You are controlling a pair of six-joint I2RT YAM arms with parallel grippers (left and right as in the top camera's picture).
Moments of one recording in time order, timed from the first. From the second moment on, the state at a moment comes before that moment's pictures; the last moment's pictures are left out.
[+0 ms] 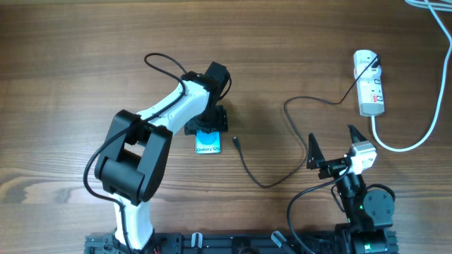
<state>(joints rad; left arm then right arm) -0.48 2.03 1.35 -0.92 0.02 -0.54 0.09 0.01 0.01 0.00 -0.12 0.05</state>
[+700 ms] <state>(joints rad) -0.34 1.90 1.34 -0.86 0.22 -0.42 0.09 0.01 0.01 0.00 -0.09 0.06</state>
